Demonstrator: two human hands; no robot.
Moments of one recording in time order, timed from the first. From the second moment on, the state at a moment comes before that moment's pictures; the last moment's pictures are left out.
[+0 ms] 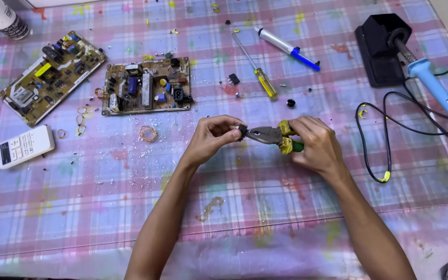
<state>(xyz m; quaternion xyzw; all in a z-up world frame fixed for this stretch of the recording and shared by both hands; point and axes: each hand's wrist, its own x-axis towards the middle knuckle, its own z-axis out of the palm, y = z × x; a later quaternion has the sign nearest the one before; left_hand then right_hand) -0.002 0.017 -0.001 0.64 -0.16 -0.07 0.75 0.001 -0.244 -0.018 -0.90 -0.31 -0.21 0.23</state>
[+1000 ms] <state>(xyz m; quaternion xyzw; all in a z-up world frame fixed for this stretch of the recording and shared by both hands) -0.001 0.003 -0.017 0.50 -0.10 -0.01 0.86 -0.016 -0.228 0.012 -0.89 -0.21 -0.19 0.37</state>
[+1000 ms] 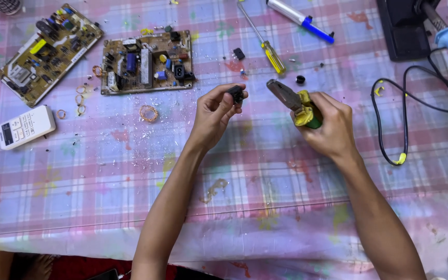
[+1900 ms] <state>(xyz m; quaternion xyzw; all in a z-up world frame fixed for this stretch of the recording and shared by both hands) -0.004 -0.001 -0.007 0.44 -0.06 -0.02 0.90 -0.008 -0.232 -0.015 -0.90 -0.19 -0.23 0.32</state>
